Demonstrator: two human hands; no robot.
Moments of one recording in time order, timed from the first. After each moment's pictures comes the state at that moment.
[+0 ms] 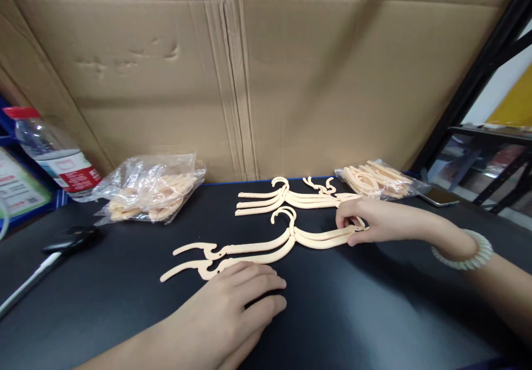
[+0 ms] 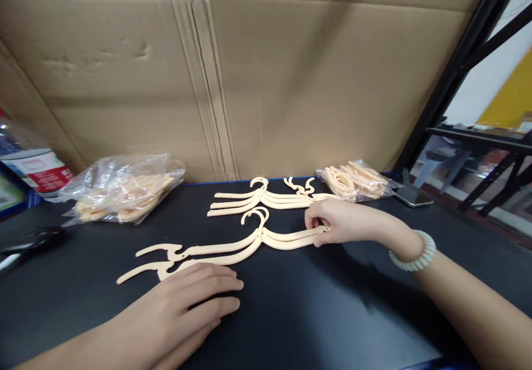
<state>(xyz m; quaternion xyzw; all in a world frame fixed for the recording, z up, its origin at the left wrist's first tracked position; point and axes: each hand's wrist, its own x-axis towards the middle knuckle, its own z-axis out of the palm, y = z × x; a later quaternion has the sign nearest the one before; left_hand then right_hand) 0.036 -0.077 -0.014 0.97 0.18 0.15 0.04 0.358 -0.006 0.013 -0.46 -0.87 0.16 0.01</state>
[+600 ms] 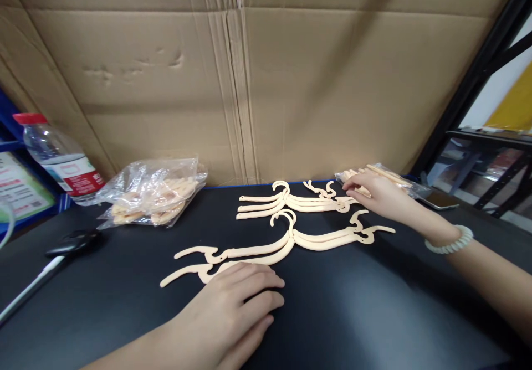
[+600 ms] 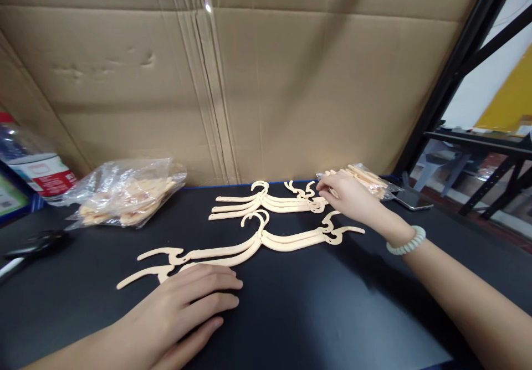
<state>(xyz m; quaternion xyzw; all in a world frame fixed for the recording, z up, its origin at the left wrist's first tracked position) 0.032 -0.074 -0.029 0.96 0.21 0.20 0.06 0.391 0.031 0.000 -0.52 -0.83 -0.05 0.22</state>
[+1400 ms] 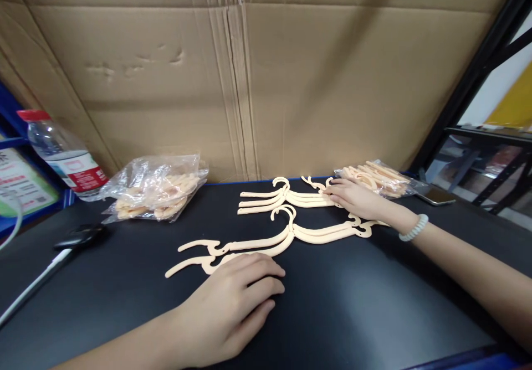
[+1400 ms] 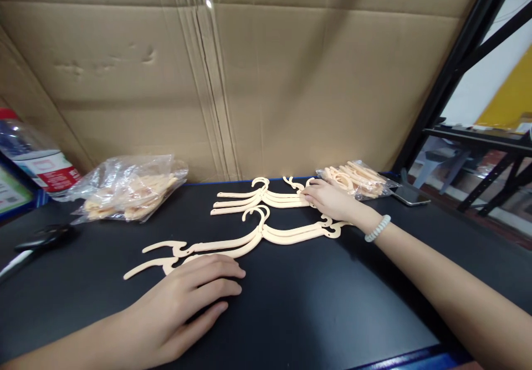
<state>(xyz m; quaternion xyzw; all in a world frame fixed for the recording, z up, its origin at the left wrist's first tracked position) 0.037 -0.074 -0.022 0.95 0.21 0.20 0.08 0.380 0.053 -0.032 -0.45 -0.88 -0.06 0.13</state>
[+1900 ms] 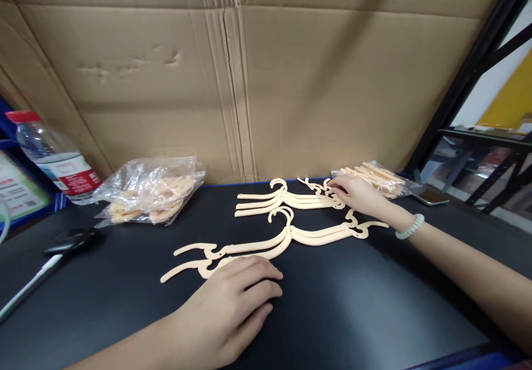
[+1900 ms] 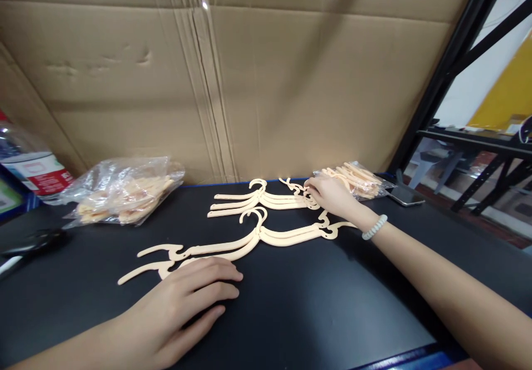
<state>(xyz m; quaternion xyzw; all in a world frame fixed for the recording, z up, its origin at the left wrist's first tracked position) 0.035 -0.072 -0.029 0.95 0.21 0.20 0.10 0.379 0.052 -0.022 -0.53 -0.82 -0.08 0.19</state>
